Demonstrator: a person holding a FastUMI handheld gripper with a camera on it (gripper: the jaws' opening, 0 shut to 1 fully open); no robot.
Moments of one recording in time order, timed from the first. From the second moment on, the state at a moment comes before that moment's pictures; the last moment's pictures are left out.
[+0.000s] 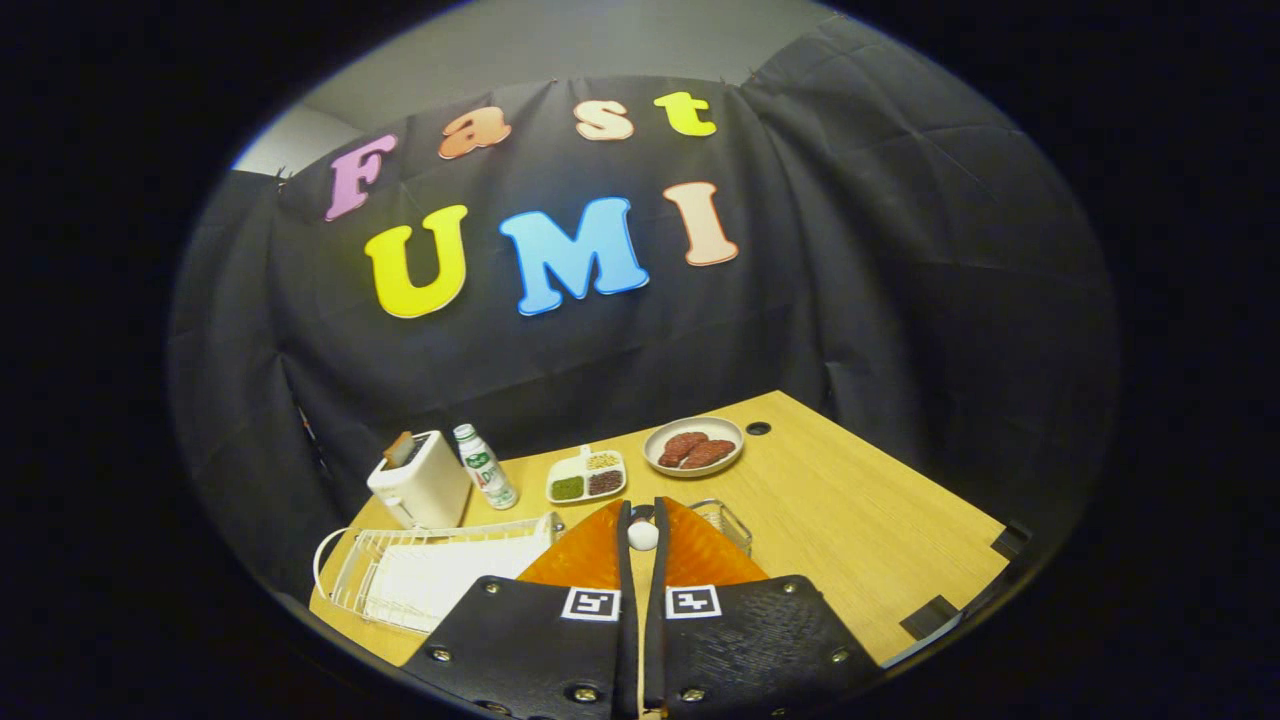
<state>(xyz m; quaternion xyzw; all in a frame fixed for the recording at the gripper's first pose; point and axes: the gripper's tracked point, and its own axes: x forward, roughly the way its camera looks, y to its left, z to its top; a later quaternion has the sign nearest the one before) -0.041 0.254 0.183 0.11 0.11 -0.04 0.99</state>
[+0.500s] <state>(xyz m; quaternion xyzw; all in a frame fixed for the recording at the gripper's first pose) -0.113 0.391 0.174 0.06 0.13 0.13 0.98</state>
